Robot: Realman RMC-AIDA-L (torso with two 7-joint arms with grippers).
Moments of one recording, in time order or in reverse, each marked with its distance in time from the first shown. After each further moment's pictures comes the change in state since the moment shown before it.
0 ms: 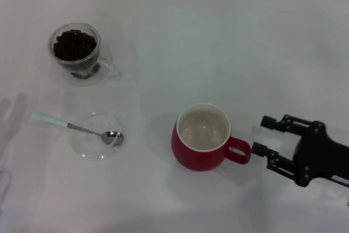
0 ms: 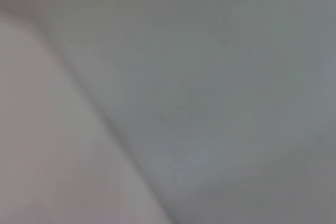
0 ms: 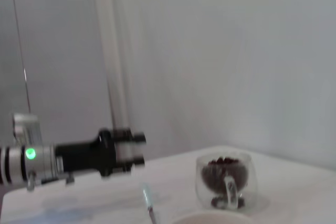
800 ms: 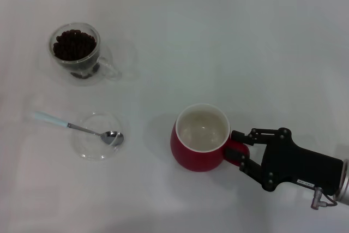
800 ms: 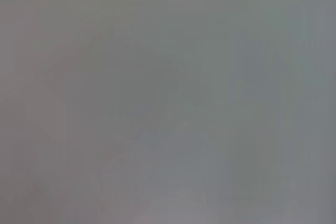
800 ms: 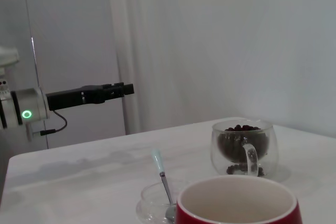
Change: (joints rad) left arm 0.024 -0.004 0.000 -0.101 -0.232 0.083 0.980; right arm -0.004 0.007 -0.029 -0.159 -0.029 0.217 -0.051
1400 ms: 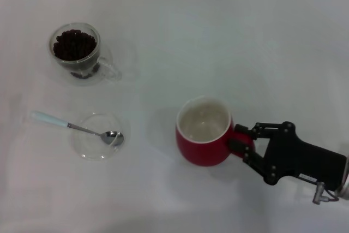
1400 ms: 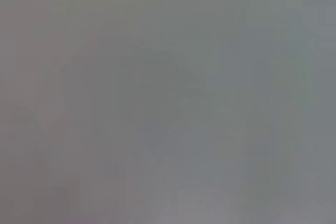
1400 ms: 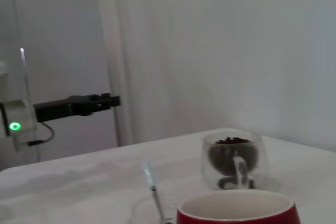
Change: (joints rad) left arm -0.004 0.002 -0.007 -0.051 -0.021 -0.007 0.019; right arm 0.000 0.002 -0.001 0.010 0.038 -0.025 0.004
